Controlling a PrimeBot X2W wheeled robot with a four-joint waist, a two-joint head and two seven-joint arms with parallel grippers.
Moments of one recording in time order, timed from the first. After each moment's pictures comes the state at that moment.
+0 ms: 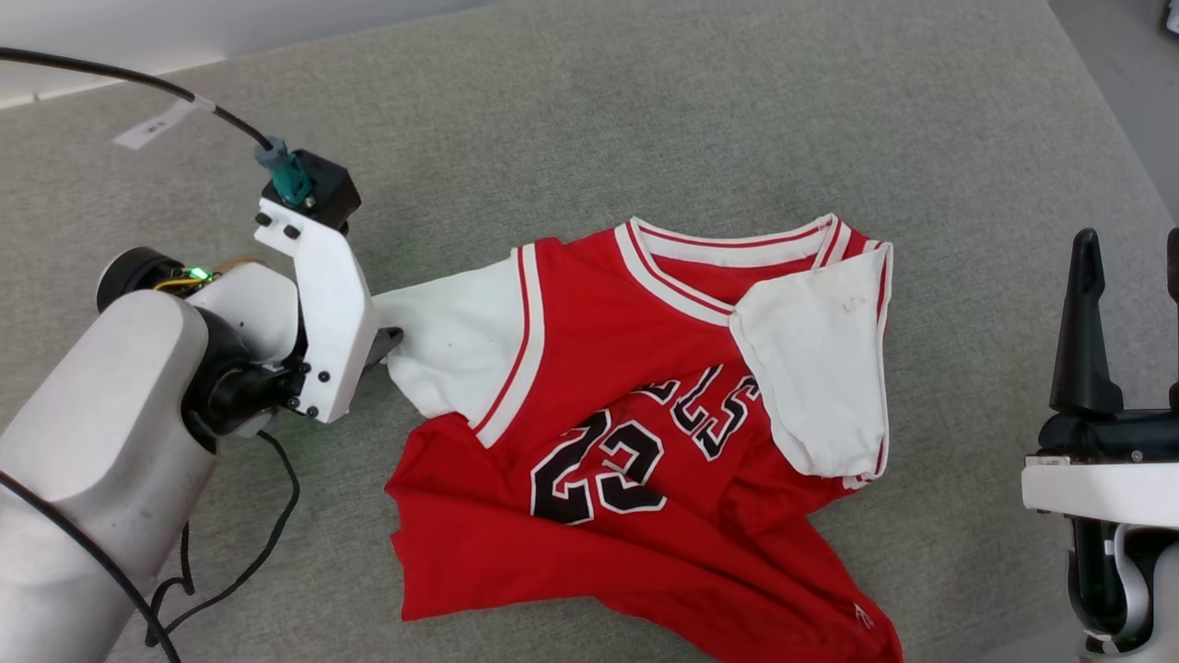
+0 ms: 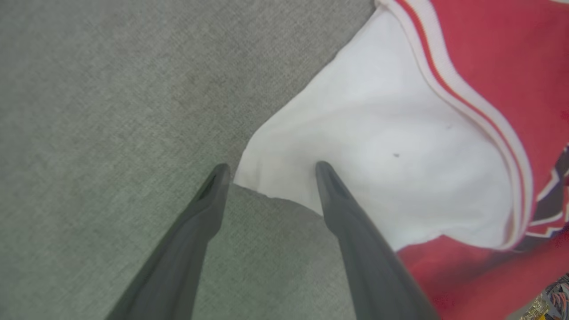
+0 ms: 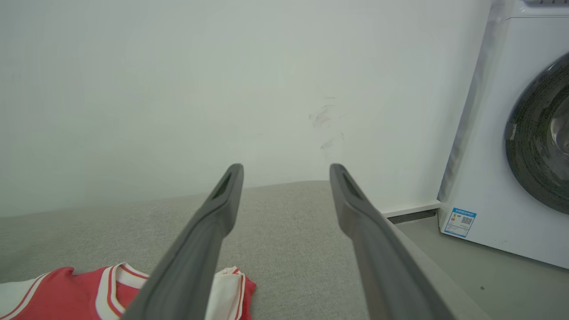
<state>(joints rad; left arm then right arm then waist) -0.79 0.58 -0.60 0.27 -0.76 -0.13 0.87 -0.18 -0.06 -0.14 -0.11 0.16 0.13 -0.25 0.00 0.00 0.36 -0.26</state>
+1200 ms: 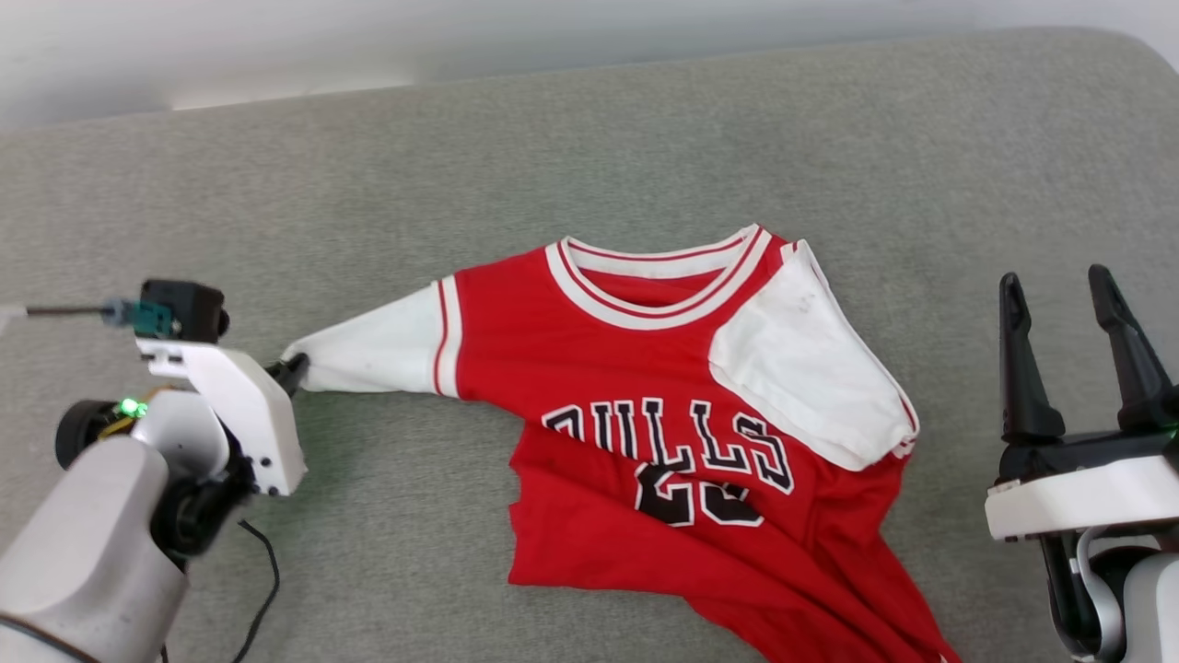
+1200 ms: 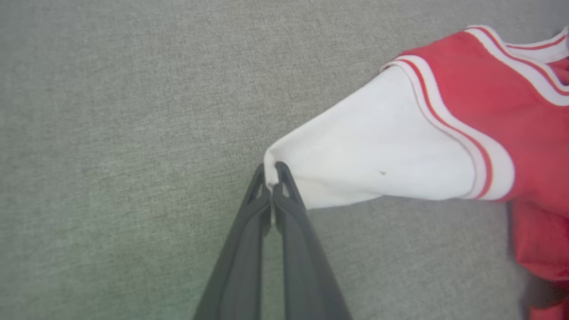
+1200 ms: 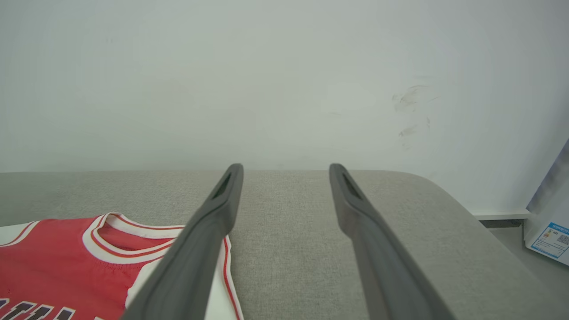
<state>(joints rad) -0.56 0.58 -0.49 0.47 -0.82 -0.05 0.30 -0.15 -0.09 -0.09 -0.09 0.11 0.13 -0.13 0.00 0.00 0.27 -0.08</state>
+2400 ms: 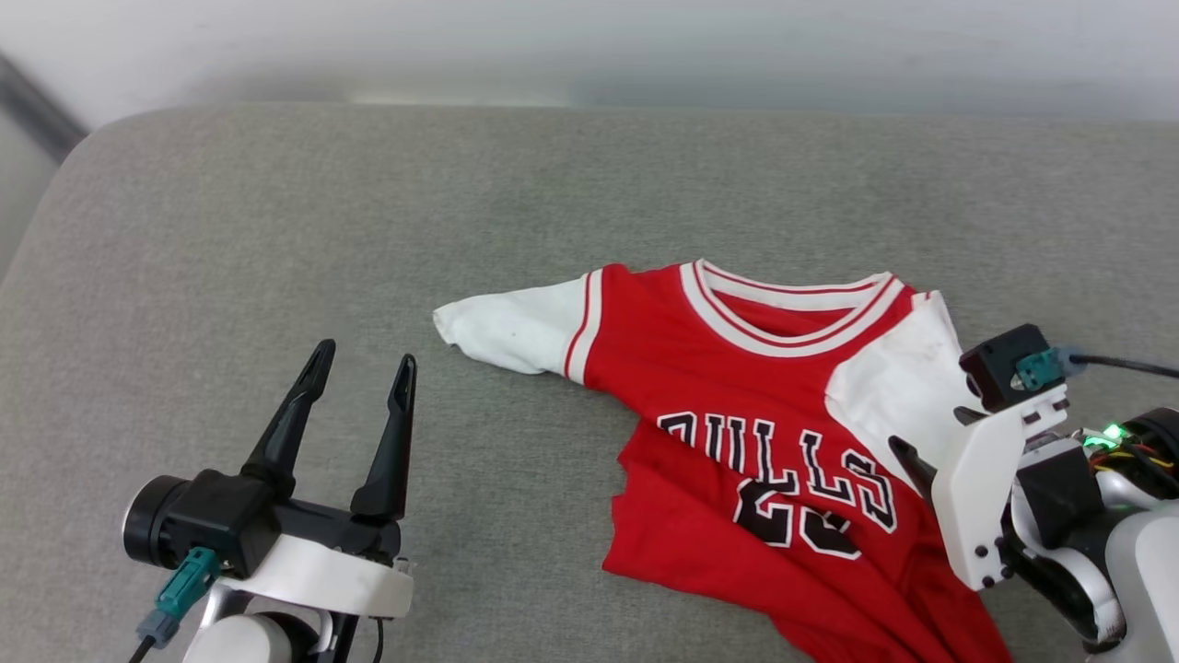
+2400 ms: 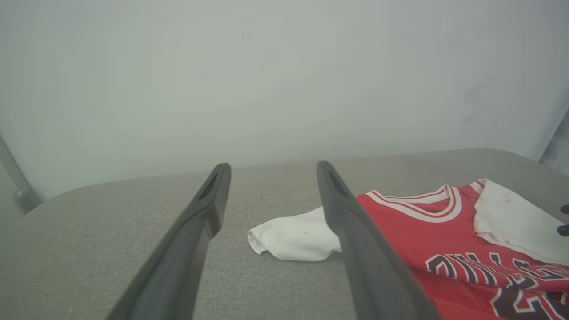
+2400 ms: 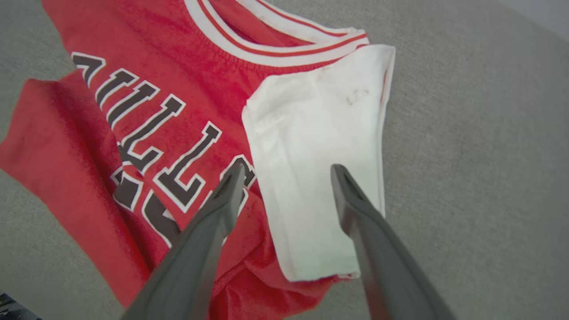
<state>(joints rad) -0.09 0.33 -0.24 -0.11 -0.35 0.01 -0.26 -0.23 -0.34 0.20 -0.10 0.26 0.13 0.82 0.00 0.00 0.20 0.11</state>
